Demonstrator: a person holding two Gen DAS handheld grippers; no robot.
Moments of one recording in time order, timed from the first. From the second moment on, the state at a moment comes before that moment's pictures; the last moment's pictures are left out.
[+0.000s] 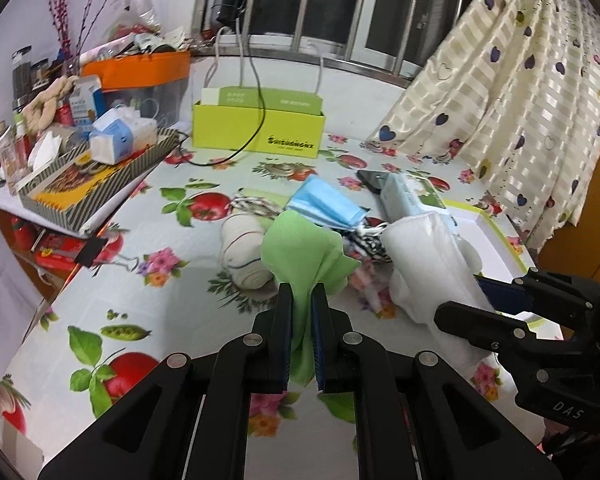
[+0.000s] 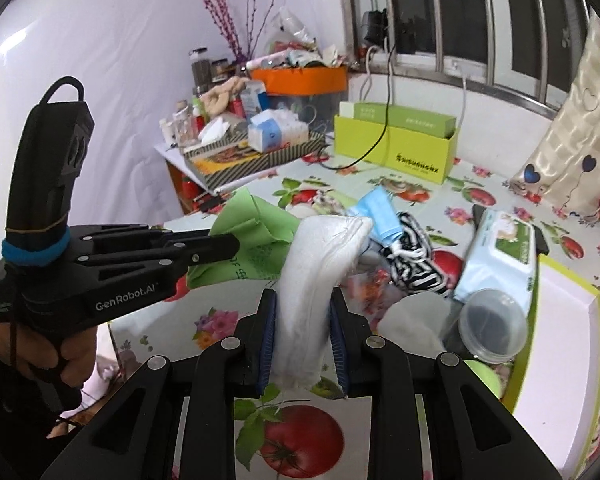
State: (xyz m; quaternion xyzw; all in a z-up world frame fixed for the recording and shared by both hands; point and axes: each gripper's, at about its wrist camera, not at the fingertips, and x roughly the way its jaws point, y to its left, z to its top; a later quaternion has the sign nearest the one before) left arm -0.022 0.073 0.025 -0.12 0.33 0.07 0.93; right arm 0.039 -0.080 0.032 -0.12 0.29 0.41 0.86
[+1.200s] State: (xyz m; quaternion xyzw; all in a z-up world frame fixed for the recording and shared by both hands) left arm 0.075 -0.065 0.071 -0.06 0.31 -0.09 0.94; right arm 0.095 -0.272 0.036 -0.02 0.29 0.24 0.93
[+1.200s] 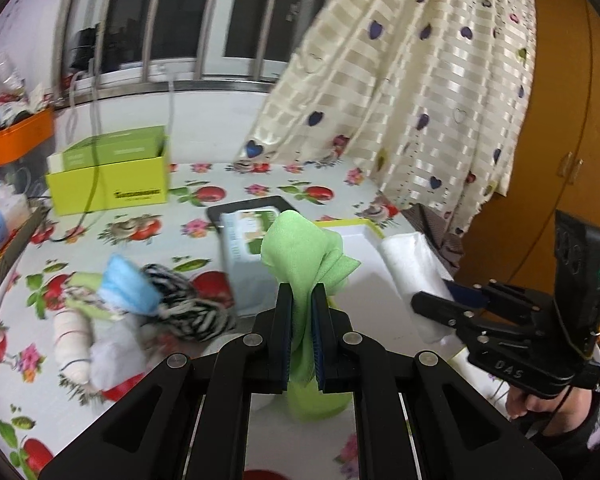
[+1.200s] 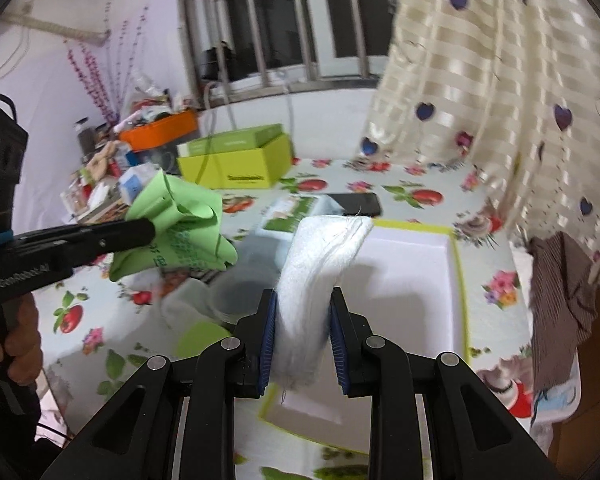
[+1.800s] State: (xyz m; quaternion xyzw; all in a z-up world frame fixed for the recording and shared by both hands) left arm 0.139 -0.143 0.024 -0.03 0.40 -0.13 0.91; right arm 0.150 -0.320 -0.022 0.02 0.37 0.19 0.91
